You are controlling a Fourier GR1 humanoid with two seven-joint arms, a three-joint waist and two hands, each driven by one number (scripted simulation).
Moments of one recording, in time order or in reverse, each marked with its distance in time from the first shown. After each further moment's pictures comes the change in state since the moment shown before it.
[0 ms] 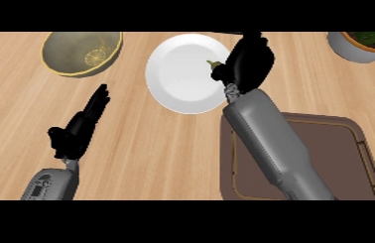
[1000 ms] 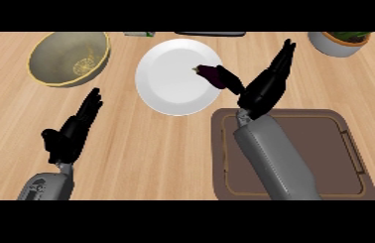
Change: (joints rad) left arm 0.029 0.009 0.031 0.010 0.004 0.014 0.007; right arm 0.218 0.008 -0.003 -0.060 -0.059 -0.749 -0.057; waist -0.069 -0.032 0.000
